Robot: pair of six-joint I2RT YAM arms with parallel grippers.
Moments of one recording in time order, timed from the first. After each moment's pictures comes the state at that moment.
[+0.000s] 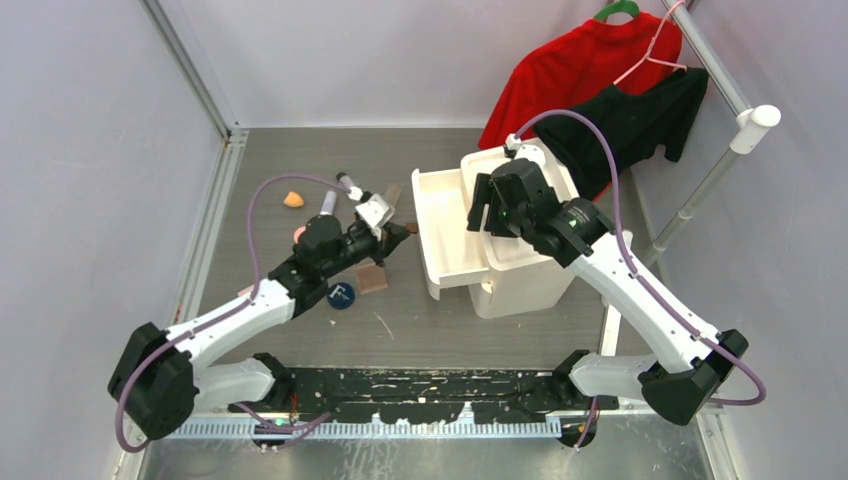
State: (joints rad) left arm -0.67 1.17 0.67 0.38 0.26 0.03; right arm 0.67 1.22 1.37 -0.89 0.32 0.60
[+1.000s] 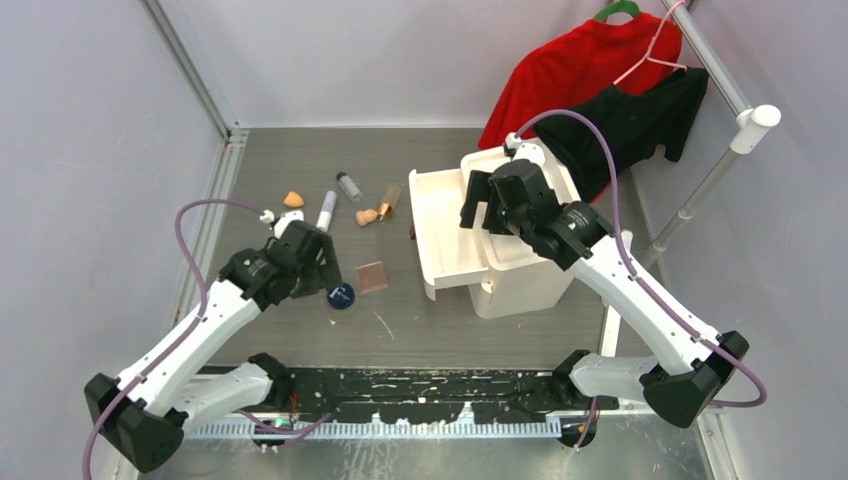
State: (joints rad) left arm -0.58 0.95 0.94 -0.99 -0.37 -0.71; right arm 0.67 1.20 1.34 -0.81 0.32 0.59
